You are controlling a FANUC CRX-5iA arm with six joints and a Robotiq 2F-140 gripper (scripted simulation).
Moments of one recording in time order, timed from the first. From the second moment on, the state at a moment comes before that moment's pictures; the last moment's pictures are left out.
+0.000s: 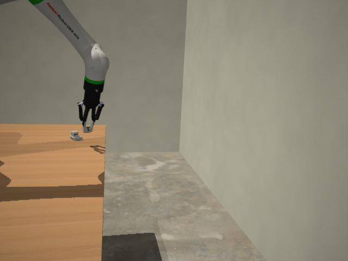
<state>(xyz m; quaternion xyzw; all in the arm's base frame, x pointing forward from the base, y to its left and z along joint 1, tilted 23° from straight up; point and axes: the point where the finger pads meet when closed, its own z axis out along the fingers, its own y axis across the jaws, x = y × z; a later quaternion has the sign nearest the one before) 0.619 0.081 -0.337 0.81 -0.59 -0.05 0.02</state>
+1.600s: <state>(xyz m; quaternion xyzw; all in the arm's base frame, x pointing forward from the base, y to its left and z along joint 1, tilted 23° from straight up) 0.622 0.068 -0.345 0.79 -0.58 -0.19 -0.08</state>
